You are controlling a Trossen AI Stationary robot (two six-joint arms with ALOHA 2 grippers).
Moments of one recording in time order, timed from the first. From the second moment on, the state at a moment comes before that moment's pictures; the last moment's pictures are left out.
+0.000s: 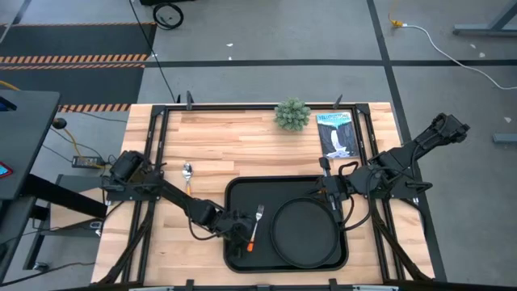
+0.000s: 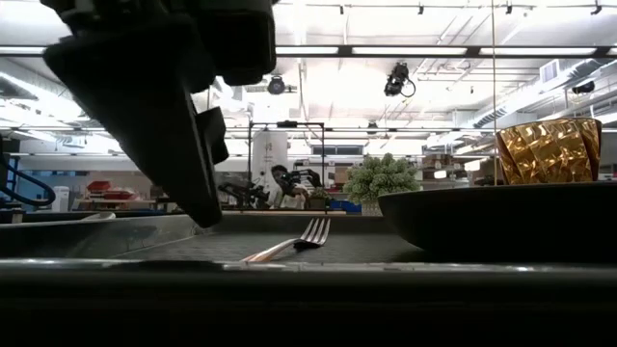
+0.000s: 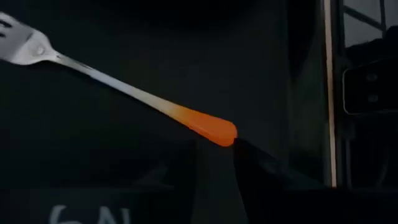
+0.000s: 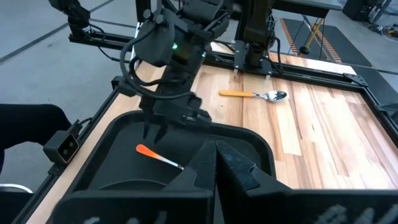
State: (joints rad) left arm -0.49 1.87 1.07 -0.09 0.00 -0.66; right arm 0.51 1.03 0.89 -0.29 0.36 0.05
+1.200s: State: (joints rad) left arm -0.51 1.91 1.33 -0.45 -0.34 -0.22; right arm 0.51 1.03 0.89 -0.25 0.37 0.05
